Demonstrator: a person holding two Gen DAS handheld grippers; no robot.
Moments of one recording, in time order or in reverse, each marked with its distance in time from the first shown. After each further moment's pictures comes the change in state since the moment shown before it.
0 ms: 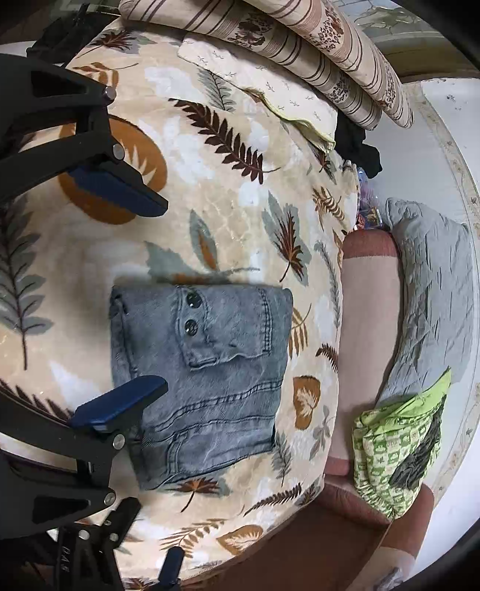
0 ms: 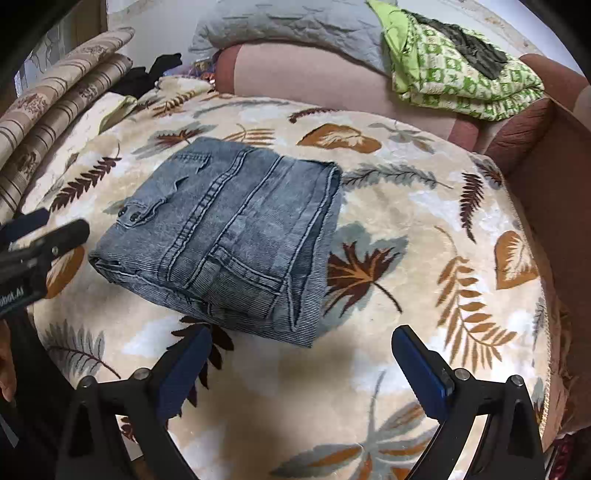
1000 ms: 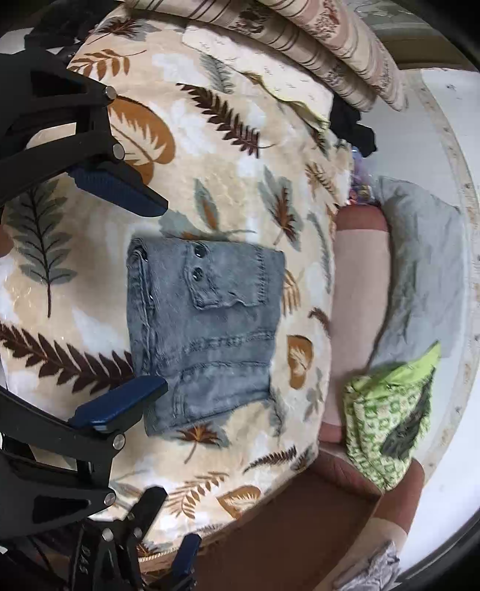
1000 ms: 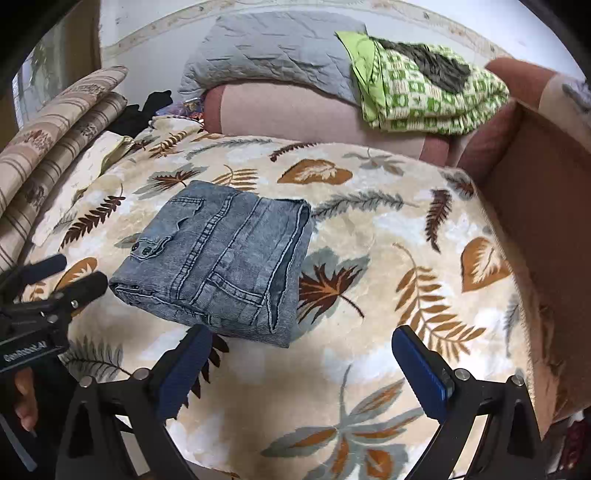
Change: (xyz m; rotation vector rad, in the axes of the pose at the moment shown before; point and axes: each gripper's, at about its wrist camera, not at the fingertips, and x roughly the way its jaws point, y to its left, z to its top) left arm -0.042 -0.024 -0.004 0.001 -0.029 -0.111; right arm -0.056 -0.020 -0.006 0.050 -0.114 -0.014
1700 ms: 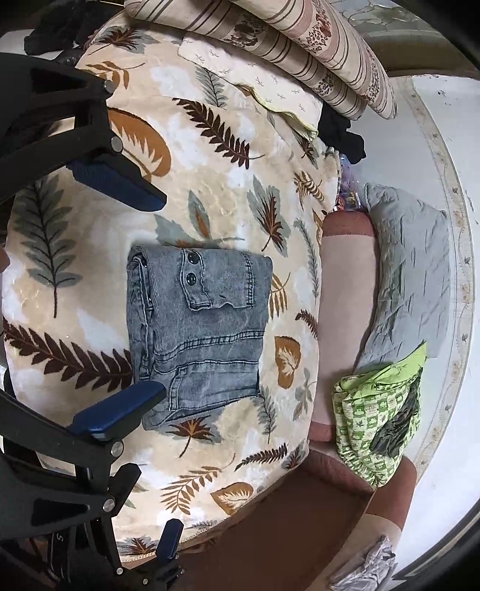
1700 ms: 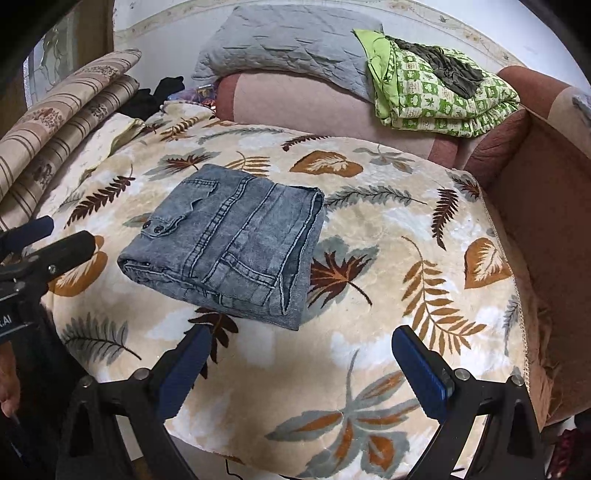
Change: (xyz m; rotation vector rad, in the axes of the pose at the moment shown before) left arm -0.018 0.001 -0.001 0.002 -0.025 0.024; right arm -0.004 0.016 -0.012 -0.040 0.036 -0.001
